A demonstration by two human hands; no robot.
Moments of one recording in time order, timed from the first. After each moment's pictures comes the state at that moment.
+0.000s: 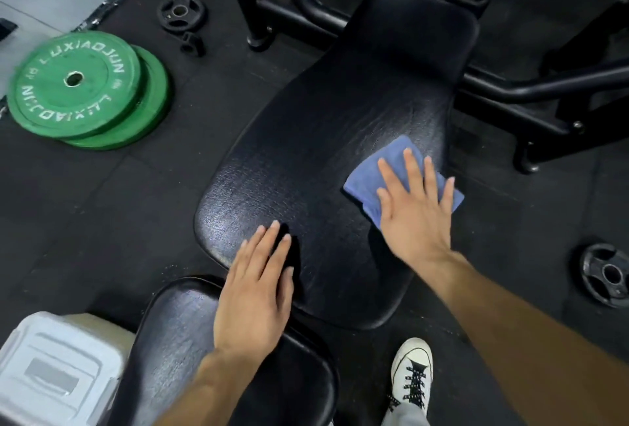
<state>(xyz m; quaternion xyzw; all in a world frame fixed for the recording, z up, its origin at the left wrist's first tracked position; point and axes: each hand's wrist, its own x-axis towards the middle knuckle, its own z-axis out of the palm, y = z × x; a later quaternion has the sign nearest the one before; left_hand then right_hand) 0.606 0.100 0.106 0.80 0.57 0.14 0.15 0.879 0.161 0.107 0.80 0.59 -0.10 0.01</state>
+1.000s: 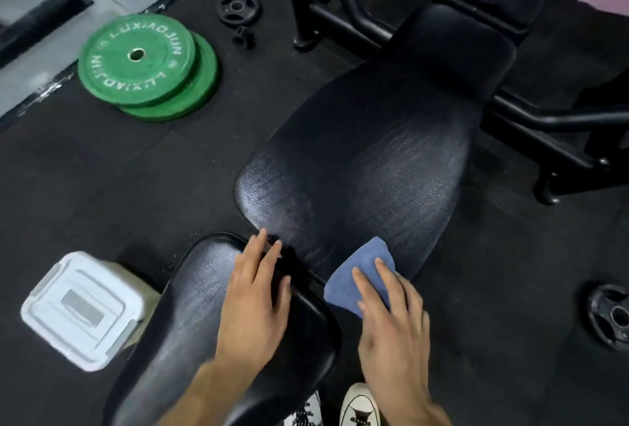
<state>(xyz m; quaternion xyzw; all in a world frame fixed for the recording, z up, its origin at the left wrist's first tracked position) 0.584 0.029 0.133 0.68 0.67 0.18 0.24 0.786 -0.017 0.146 0.75 0.64 -0.17 -0.09</state>
